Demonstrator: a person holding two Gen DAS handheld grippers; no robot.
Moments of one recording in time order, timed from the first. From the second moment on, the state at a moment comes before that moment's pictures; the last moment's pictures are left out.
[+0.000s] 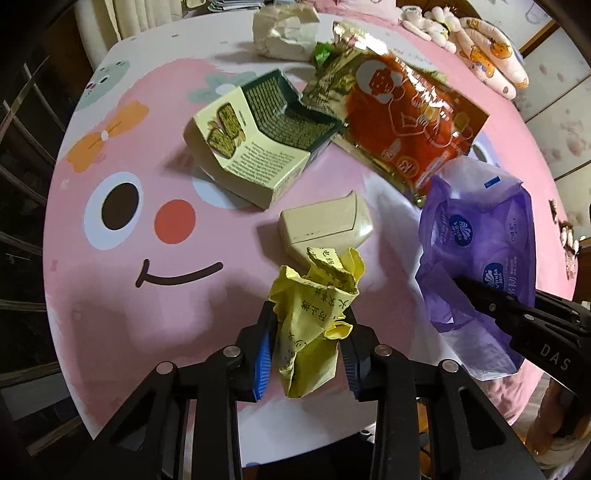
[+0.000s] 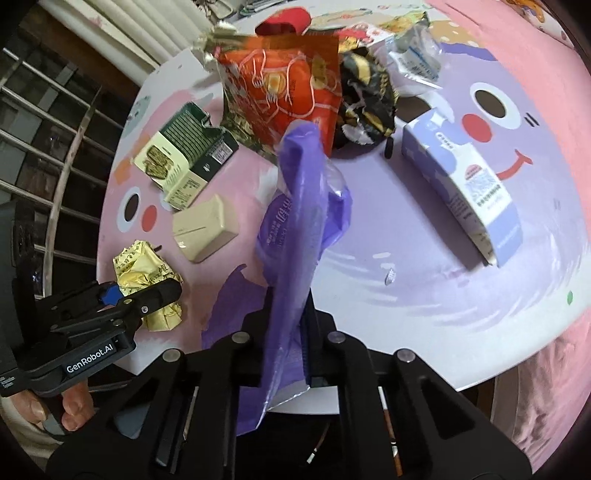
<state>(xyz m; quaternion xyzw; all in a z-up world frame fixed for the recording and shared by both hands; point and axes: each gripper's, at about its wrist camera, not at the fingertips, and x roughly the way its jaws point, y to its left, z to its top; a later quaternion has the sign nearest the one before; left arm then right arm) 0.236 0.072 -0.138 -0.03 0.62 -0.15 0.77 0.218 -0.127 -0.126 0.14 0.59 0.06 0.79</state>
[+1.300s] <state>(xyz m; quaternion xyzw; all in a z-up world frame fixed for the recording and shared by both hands) -0.038 -0.042 -0.158 -0.08 0.63 -0.01 0.78 -0.015 -0.247 -0.216 0.14 0.65 0.19 0.72</state>
